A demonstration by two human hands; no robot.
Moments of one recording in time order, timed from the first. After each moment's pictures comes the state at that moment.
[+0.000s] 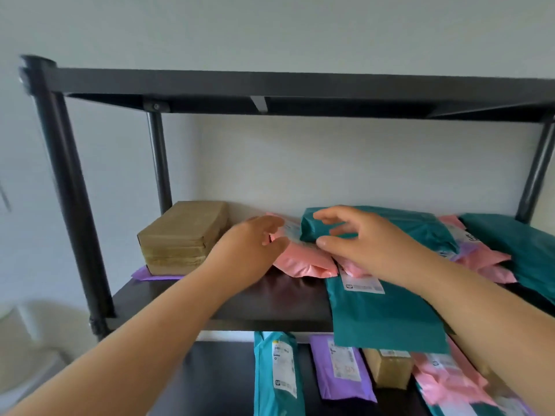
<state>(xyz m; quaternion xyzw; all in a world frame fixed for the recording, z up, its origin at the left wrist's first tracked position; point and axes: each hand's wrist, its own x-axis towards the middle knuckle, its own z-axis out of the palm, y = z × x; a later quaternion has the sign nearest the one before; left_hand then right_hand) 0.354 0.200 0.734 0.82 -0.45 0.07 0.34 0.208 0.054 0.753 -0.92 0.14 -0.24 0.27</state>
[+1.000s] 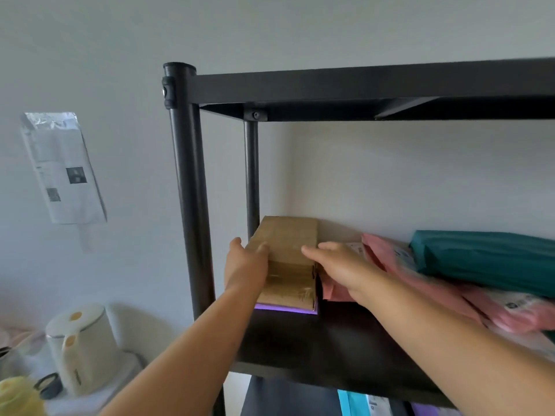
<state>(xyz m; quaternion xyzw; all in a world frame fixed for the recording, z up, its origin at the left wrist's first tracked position) 0.552 0.266 0.691 0.78 -0.08 -0.02 0.61 0.462 0.132 0.711 -0.81 0.22 -0.11 0.53</state>
